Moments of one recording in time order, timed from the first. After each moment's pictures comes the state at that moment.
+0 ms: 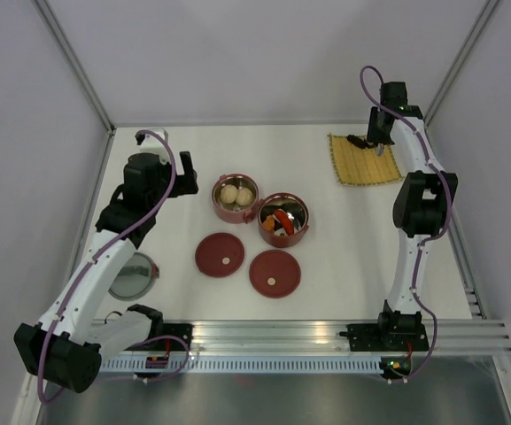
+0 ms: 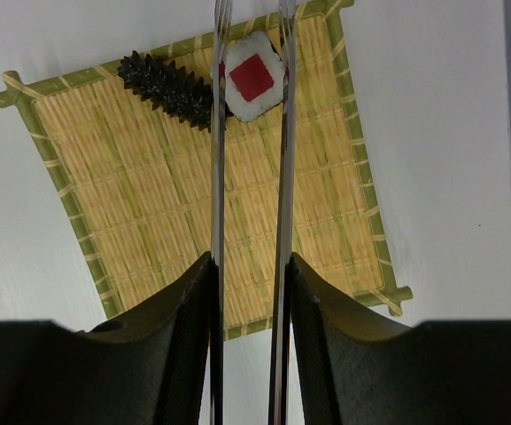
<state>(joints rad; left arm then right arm) -0.31 1.06 1.05 -0.39 -0.21 -0.21 -0.04 2.25 2.14 -0.76 0.15 0.11</state>
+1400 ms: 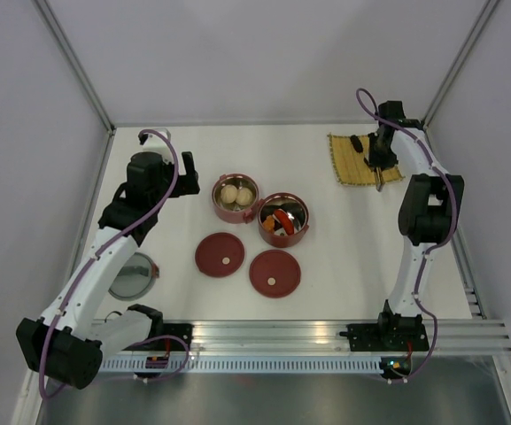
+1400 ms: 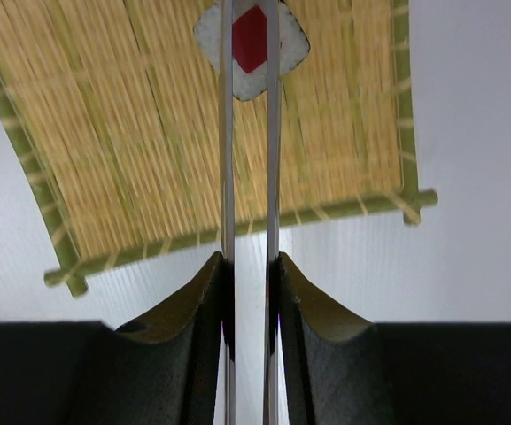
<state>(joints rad) -0.31 1.08 1.05 -0.39 -0.21 -0.21 -0.04 2.17 1.91 -0.83 0.12 0.04</state>
